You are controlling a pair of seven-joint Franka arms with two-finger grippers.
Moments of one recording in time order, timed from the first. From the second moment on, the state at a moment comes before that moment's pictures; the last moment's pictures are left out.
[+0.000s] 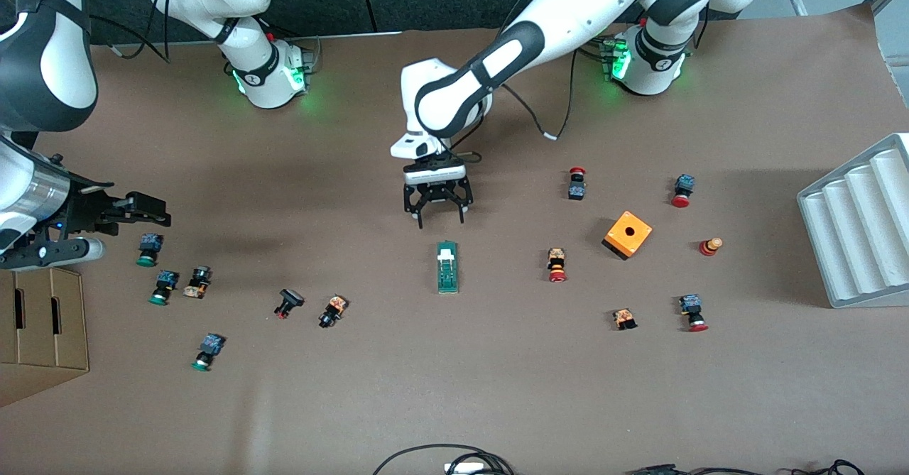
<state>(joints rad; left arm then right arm) -0.63 0.76 -0.51 -1.70 1.51 2.13 -2.16 -0.01 0.10 -0.01 -1.64 0.06 1.64 -0.12</state>
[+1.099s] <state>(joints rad) -0.70 0.98 -0.51 -1.64 1.87 1.89 -2.45 -0.01 0.10 -0.01 -1.64 0.06 1.64 -0.14</state>
